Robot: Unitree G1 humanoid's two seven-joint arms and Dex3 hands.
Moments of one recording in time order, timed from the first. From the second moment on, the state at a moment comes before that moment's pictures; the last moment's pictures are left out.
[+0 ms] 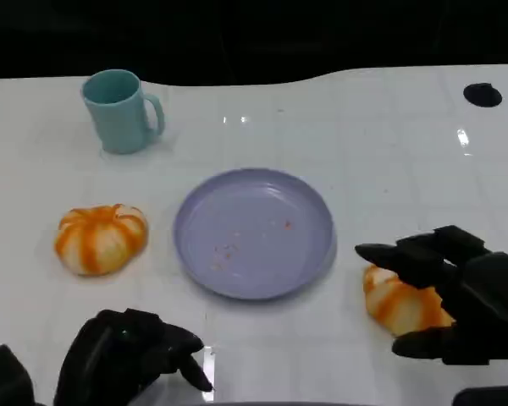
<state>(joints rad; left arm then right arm) 0.06 -0.02 0.08 0.35 -0.39 -0.28 -0.64 0.05 -0.37 0.06 -0.18 -0.70 -0.33 0.21</state>
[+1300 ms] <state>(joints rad) 0.07 -0.03 0.07 0.31 -0.39 -0.27 -0.64 -0.27 -0.42 0.37 0.23 -0.88 -0.05 0.21</state>
